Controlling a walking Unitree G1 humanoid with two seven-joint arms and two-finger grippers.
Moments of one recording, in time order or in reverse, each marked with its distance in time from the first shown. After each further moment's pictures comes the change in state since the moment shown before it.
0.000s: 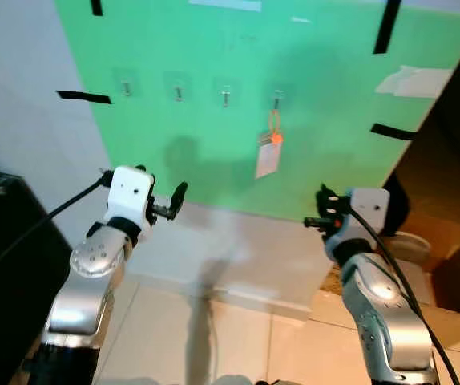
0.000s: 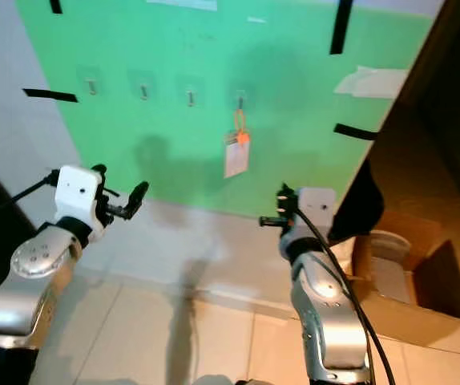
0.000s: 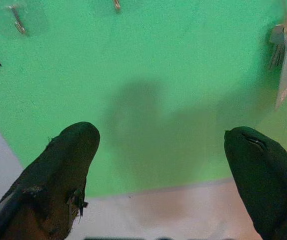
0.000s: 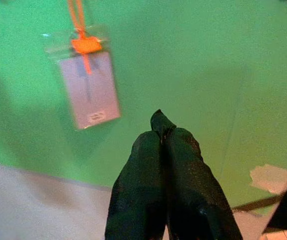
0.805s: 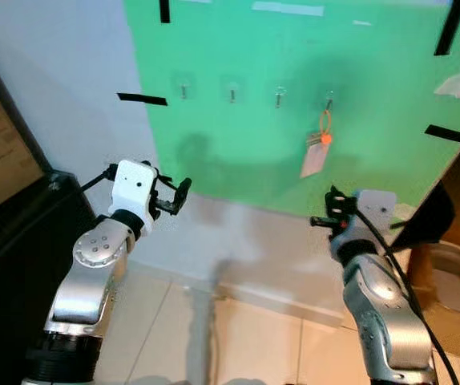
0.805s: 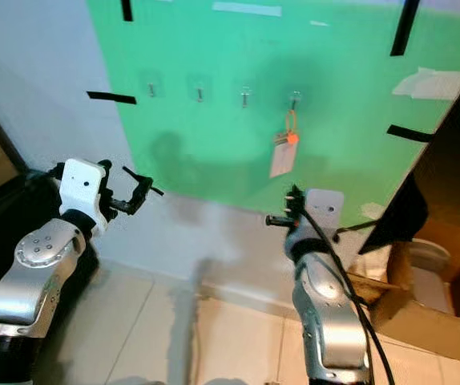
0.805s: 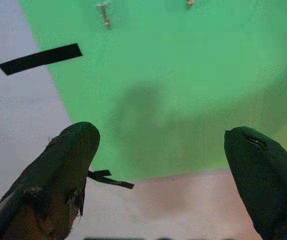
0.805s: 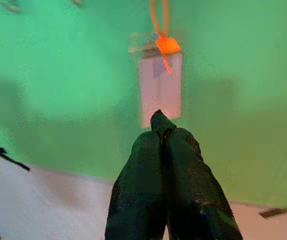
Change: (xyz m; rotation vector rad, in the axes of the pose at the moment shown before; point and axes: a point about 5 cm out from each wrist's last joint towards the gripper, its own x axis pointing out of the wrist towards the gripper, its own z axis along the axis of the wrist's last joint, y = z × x) left arm 0.008 -0.001 0.000 -0.018 0.009 -0.018; right arm 0.004 0.001 0.002 -0.015 -0.014 -0.024
